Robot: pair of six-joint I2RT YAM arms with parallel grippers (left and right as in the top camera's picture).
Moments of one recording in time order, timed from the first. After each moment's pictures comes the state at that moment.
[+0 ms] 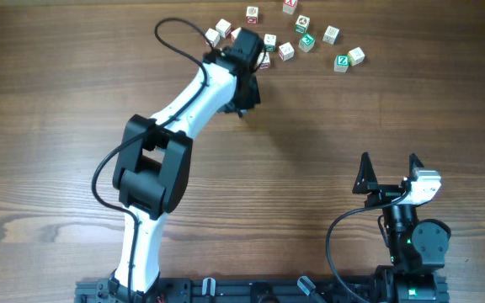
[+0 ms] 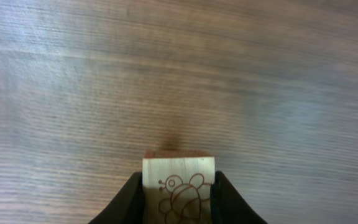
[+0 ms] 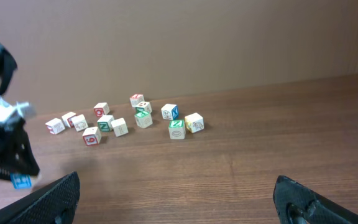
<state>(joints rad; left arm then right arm) -0.48 2.23 1.76 -0.85 -0.05 -0.64 -0.03 0.06 0.01 0.00 -0.05 0.14</state>
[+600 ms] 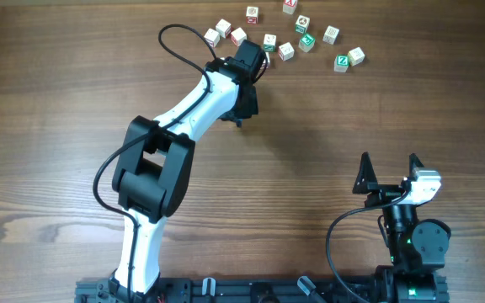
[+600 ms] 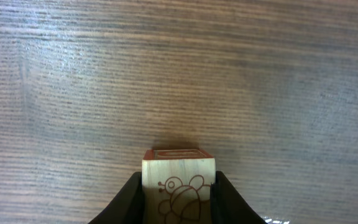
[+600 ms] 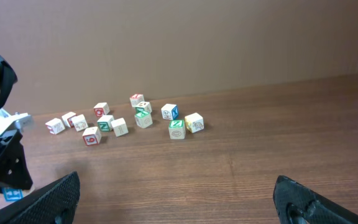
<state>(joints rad) -0.49 2.21 1.69 -0.85 -0.10 -0.58 -0.03 0.06 0.01 0.00 -0.05 0.14</state>
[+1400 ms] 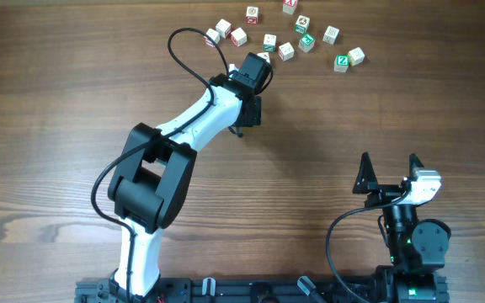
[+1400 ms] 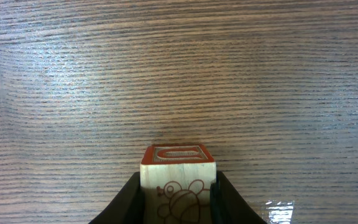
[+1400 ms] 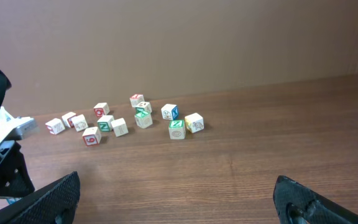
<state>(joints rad) -0.54 2.15 1.54 -0.69 -0.13 -0.47 -0.03 0.06 0.01 0.00 -0.05 0.14</state>
